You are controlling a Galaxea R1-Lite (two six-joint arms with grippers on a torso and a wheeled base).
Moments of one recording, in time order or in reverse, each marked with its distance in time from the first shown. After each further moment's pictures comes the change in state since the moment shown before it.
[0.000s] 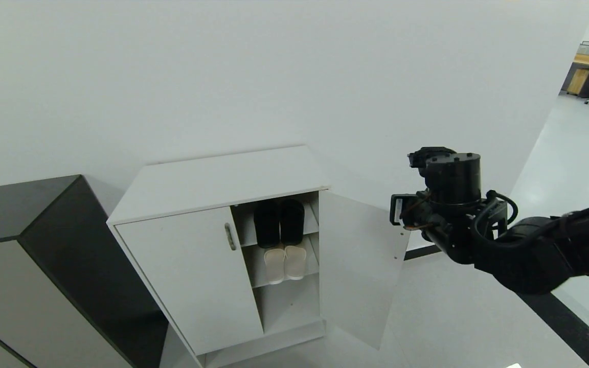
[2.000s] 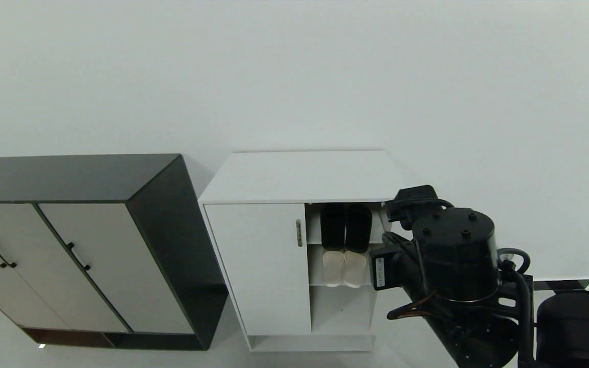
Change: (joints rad) left arm 0.000 0.000 0.000 0.000 0.000 -0.001; right arm 0.350 -0.159 0.270 -0.074 -0.236 -0.019
